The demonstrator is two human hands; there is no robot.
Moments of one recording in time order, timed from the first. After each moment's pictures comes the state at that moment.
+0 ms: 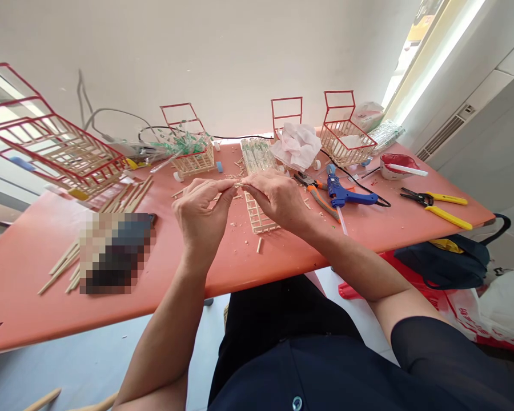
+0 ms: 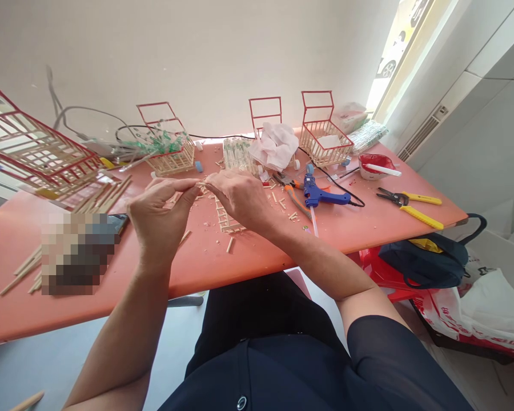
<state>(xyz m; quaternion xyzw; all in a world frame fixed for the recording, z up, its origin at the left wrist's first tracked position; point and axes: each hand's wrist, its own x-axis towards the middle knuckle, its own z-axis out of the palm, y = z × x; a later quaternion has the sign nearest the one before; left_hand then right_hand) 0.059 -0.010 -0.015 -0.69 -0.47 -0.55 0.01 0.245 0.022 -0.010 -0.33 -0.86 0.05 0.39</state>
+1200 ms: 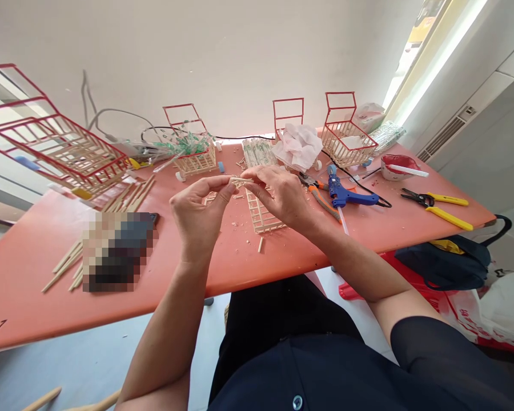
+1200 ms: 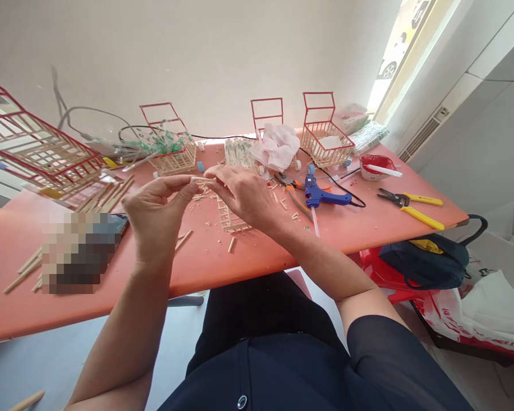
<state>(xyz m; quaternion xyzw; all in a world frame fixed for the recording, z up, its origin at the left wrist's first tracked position) 0.062 -0.014 -0.007 -0.61 -0.52 -0.59 -0.11 0.248 0.026 -0.009 -0.32 -0.83 0.07 0.44</state>
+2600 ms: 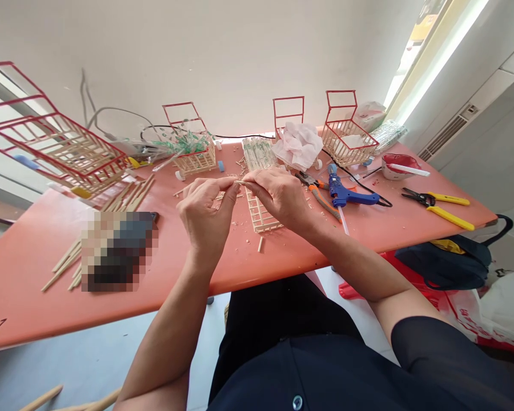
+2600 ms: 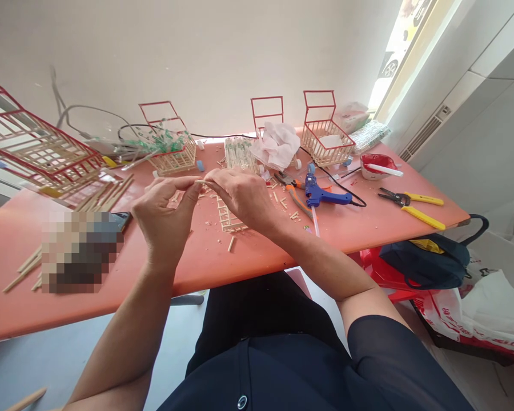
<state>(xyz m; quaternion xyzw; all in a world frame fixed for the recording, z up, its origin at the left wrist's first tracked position) 0.067 -0.017 -0.014 -0.66 -0.51 -0.55 0.01 0.246 0.023 -0.011 -0.32 -0.84 0.05 0.43</state>
